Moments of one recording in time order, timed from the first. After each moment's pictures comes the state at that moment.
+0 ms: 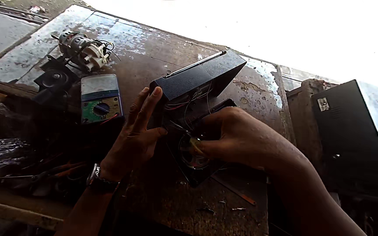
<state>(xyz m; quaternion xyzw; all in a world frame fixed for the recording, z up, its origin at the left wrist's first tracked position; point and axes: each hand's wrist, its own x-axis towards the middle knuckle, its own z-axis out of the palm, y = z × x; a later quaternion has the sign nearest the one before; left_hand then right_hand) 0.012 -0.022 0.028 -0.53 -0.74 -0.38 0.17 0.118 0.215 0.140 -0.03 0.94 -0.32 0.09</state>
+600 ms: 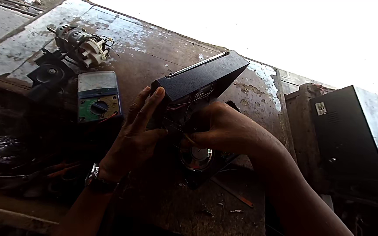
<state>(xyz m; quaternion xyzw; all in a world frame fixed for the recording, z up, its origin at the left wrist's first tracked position) 0.011 -0.020 0.023 -0.53 -0.72 -0.42 0.18 0.089 0.214 0.127 -0.04 0.92 -0.36 0.13</state>
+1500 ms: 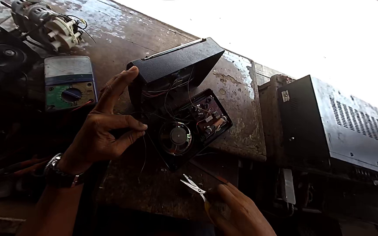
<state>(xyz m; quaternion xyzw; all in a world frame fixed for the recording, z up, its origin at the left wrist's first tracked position) 0.011 -0.033 0.044 -0.55 -0.66 -0.51 0.06 0.335 0.208 0.053 0.09 0.96 -0.25 0.06</state>
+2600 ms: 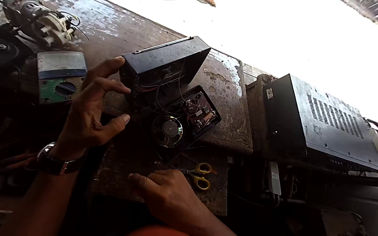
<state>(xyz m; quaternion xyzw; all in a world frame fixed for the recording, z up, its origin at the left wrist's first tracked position) 0.009 -0.034 0.051 -0.50 -0.63 -0.59 0.03 0.234 0.110 0.040 -0.15 0.93 -0.30 -0.11</state>
